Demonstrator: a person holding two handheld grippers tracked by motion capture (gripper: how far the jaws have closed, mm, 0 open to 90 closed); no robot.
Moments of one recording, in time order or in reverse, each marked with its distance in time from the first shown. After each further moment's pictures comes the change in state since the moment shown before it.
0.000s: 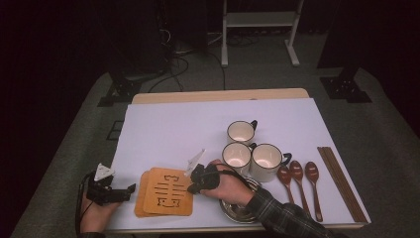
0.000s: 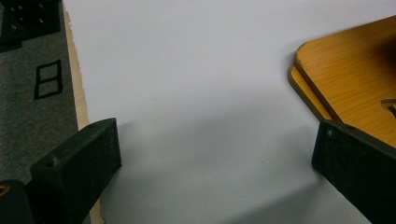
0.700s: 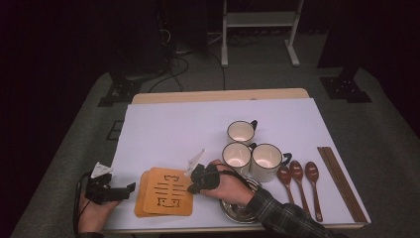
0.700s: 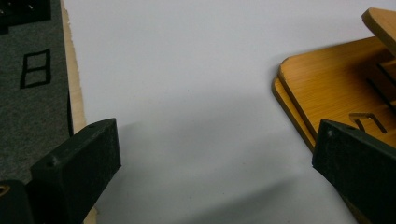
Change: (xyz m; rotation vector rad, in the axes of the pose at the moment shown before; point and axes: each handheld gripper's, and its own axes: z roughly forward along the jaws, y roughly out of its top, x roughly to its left) left arm -0.002 0.008 -0.010 0.005 -0.025 -0.070; right arm 0.000 0.000 0.000 -0.001 -0.003 0.002
